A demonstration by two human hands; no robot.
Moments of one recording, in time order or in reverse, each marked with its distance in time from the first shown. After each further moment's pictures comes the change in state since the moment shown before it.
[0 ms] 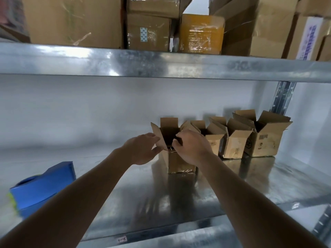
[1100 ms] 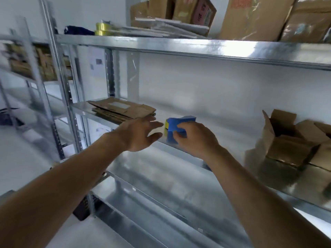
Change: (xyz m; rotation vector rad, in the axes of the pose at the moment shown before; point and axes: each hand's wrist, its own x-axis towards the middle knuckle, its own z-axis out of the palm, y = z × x) left_hand -0.423 -0.032 -0.077 0.106 0.114 -0.621; right_hand -0.181 -0.266 -0.013 0.312 -0.255 -0.598
